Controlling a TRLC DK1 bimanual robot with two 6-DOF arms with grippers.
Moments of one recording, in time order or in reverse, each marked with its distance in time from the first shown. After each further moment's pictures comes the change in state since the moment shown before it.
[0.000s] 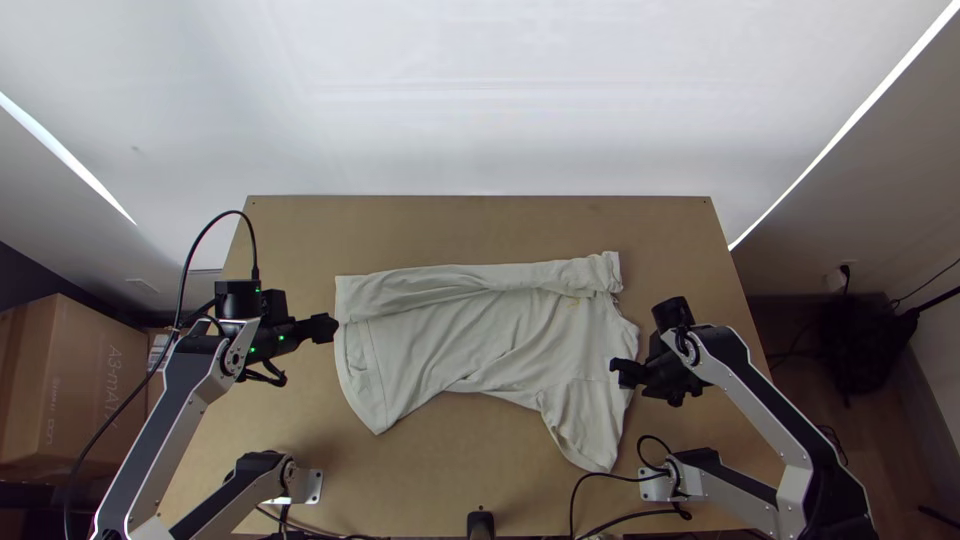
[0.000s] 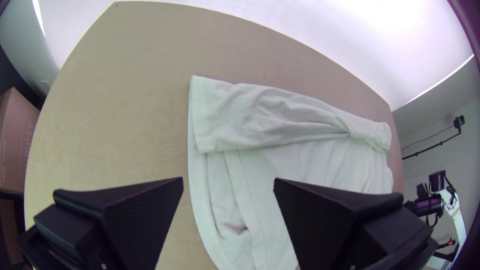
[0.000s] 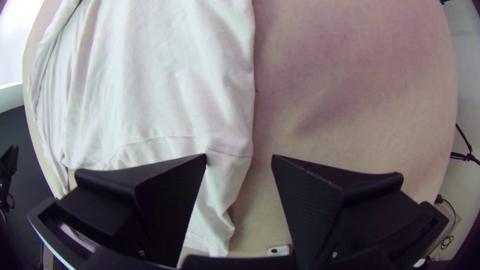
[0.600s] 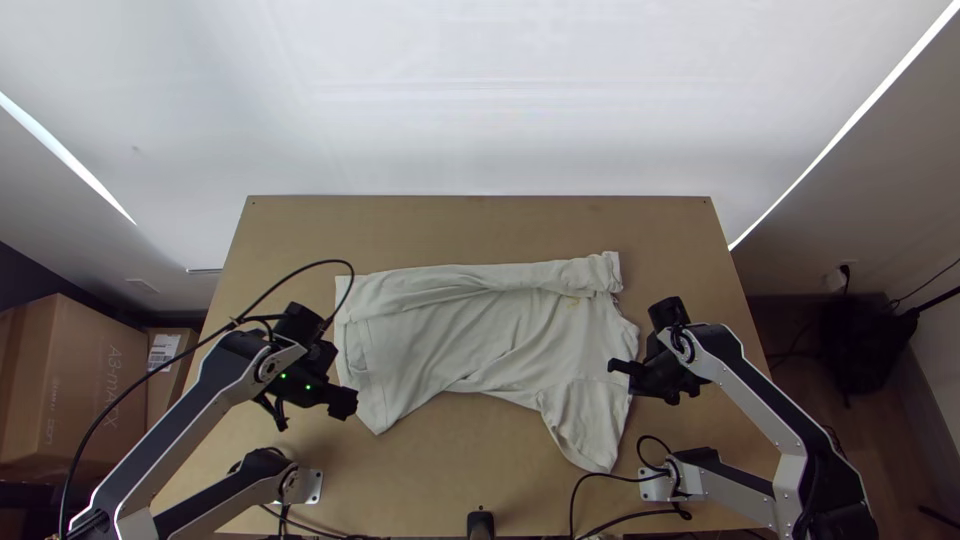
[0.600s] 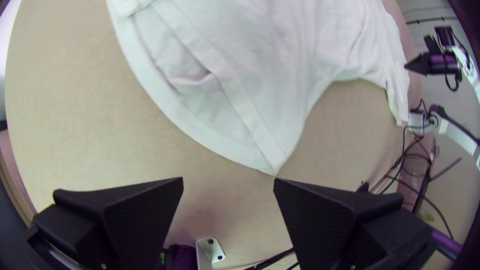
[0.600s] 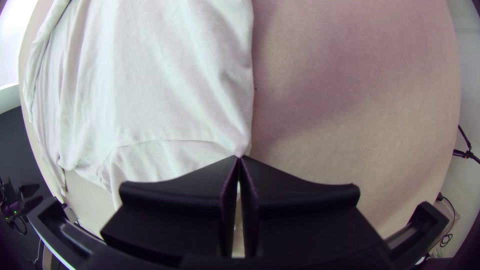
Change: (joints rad) left arm -0.320 0.053 0.010 -0.490 0.000 0.194; right arm -0.003 0.042 -0.008 0.018 -0.003 0.000
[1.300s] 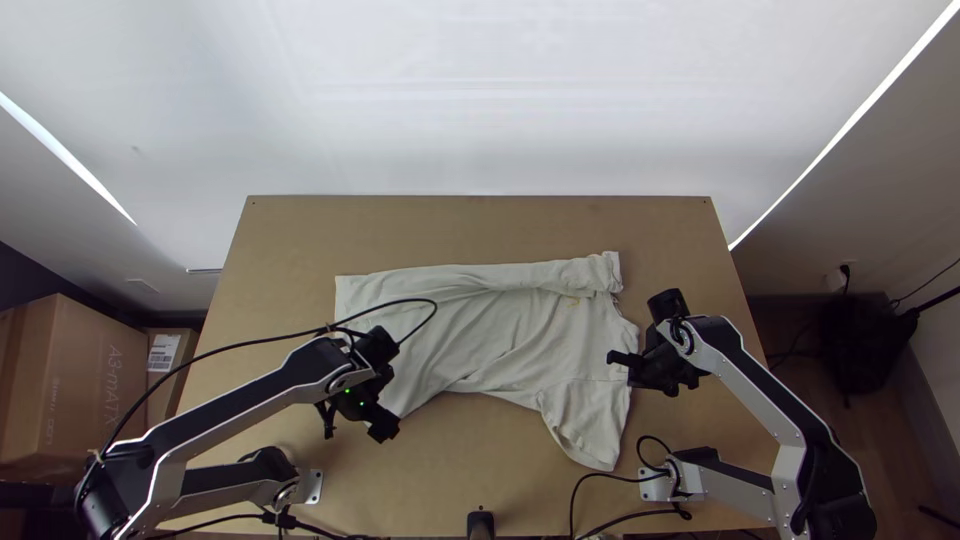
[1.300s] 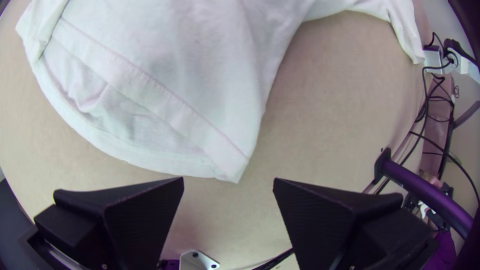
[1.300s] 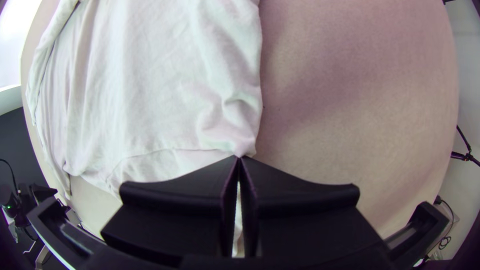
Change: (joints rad) left arm -0.413 0.252 0.000 0.145 -0.050 -0.124; right arm 0.000 0.036 0.054 0.000 0.000 0.000
